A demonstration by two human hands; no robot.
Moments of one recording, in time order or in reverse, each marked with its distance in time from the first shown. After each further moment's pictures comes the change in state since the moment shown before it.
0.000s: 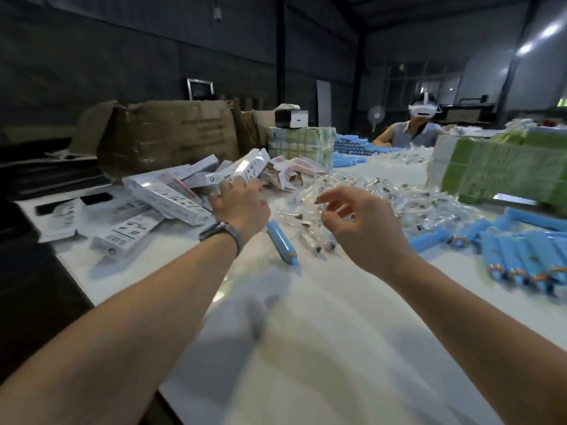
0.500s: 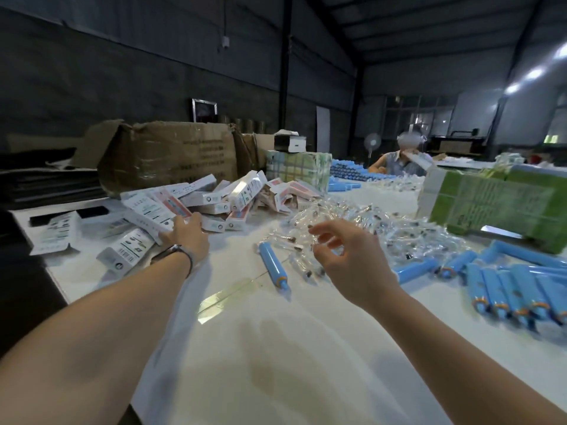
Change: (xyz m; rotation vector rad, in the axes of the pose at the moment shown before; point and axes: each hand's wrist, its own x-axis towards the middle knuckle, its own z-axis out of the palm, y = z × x) left_hand 0.018 -0.095 0.026 -0.053 -0.138 -0.311; right_hand -0.007 0.001 -0.001 -0.006 -0.016 -0.003
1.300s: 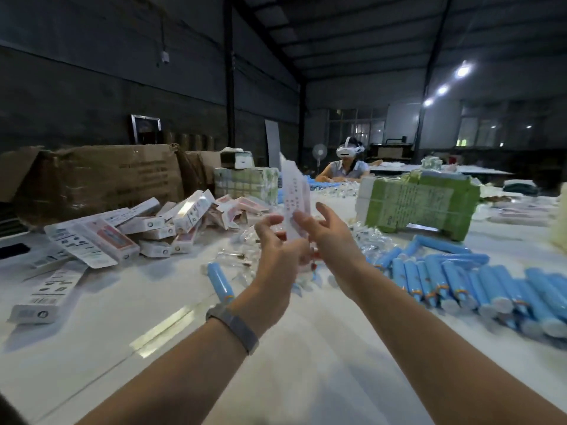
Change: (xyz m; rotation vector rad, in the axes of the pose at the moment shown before) left_hand -0.206 0.191 -0.059 -1.681 -0.579 0.296; right_hand 0.015 0.012 -0.058 0.664 0.037 0.385
